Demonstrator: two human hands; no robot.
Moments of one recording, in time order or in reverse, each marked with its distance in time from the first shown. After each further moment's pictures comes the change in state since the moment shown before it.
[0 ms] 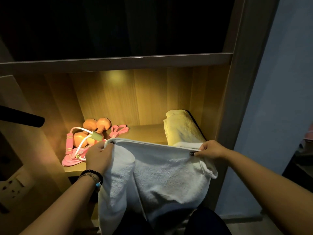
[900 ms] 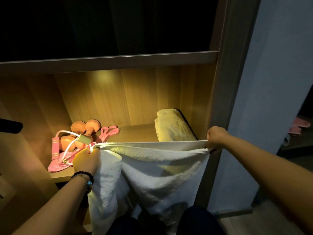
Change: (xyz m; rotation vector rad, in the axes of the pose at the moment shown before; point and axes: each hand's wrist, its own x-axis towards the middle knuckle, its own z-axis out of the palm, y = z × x) left_hand 0.026 -0.030 0.021 0.307 0.118 -0.081; right_hand -0.002 -0.008 -0.051 -0.289 0.098 0.214
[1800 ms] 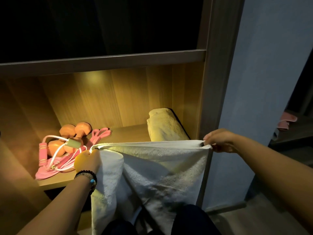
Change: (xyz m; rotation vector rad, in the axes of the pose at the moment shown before) left_hand -0.006 0.031 0.023 0.005 -0.122 -0.048; right_hand -0.003 0.046 -0.011 0.672 -0.137 0.078
